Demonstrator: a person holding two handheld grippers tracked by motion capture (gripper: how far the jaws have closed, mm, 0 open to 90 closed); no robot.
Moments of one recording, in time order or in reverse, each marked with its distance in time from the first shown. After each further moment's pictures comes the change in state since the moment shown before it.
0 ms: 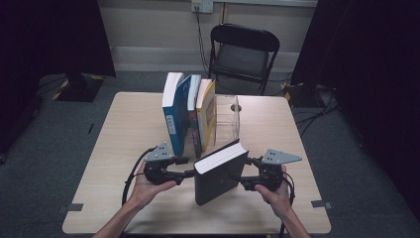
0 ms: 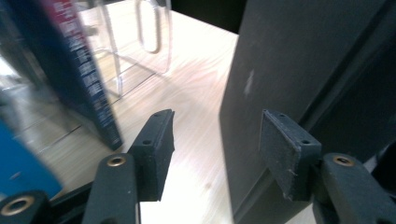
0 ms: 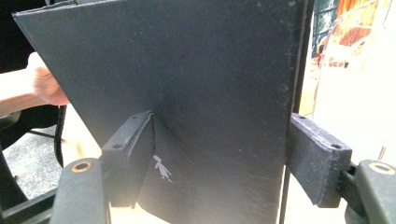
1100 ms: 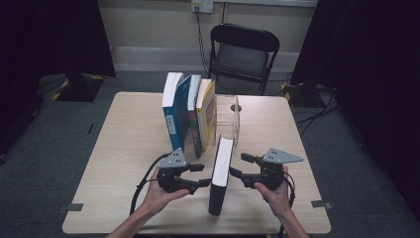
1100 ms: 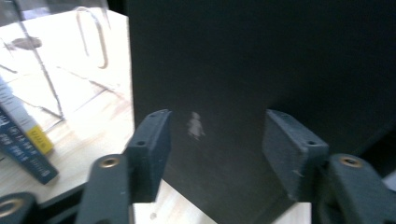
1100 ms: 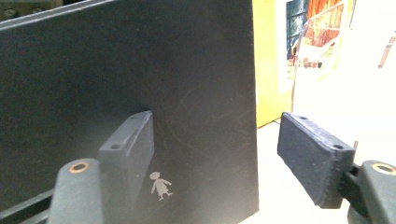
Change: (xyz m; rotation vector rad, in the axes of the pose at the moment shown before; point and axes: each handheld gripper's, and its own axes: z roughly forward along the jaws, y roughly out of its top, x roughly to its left) left arm -0.033 0.010 0.017 -0.017 -0.074 0.007; right arm -0.002 -0.001 0.000 -0.025 -0.073 0.029
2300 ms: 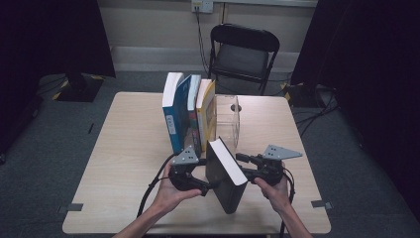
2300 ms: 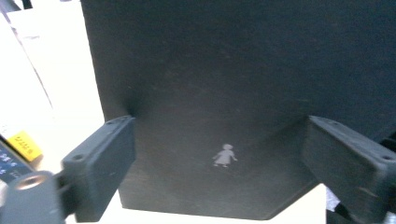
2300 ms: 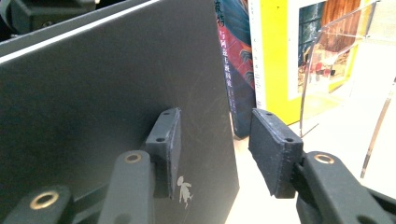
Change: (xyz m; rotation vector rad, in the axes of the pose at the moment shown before) left arm -0.003 0.008 0.029 0.035 0.045 -0.033; right arm -0.007 0.007 0.004 0.007 0.059 -0.024
